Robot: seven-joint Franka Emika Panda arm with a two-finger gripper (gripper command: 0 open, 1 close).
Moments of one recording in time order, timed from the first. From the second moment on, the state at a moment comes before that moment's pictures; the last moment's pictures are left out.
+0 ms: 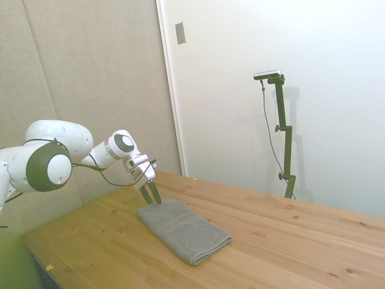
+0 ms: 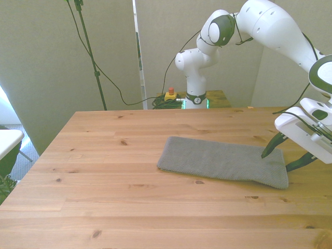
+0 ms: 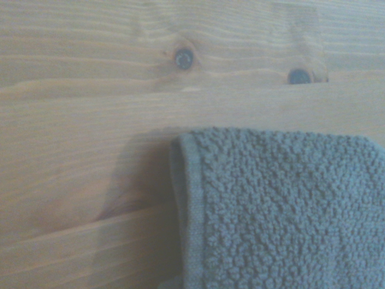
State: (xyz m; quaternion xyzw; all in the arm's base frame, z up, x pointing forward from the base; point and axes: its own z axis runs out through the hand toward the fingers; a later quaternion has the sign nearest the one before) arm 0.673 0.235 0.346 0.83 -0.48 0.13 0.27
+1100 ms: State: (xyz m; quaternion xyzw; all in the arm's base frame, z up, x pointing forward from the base) arm 0.677 0.235 0.340 0.84 -0.46 0.12 0.26
